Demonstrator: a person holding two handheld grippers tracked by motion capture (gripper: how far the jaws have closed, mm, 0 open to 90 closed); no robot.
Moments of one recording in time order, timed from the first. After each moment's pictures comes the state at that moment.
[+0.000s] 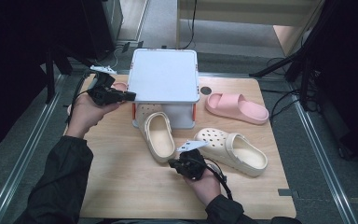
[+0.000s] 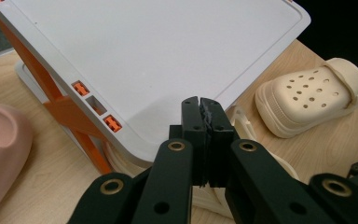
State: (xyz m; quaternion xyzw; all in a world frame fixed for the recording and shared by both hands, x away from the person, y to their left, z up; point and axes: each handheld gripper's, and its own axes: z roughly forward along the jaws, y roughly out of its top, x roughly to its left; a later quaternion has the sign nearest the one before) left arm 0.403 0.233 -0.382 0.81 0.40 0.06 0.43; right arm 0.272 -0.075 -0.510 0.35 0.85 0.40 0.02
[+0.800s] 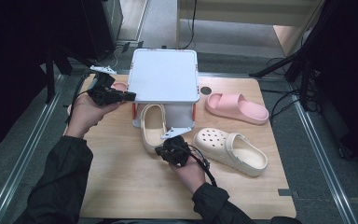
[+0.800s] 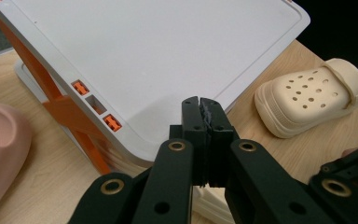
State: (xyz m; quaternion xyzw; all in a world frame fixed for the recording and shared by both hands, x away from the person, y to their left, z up) left arm 0.403 0.233 -0.382 0.81 0.40 0.06 0.43; right arm 0.305 -0.028 -0.500 0.34 0.85 0.40 0.03
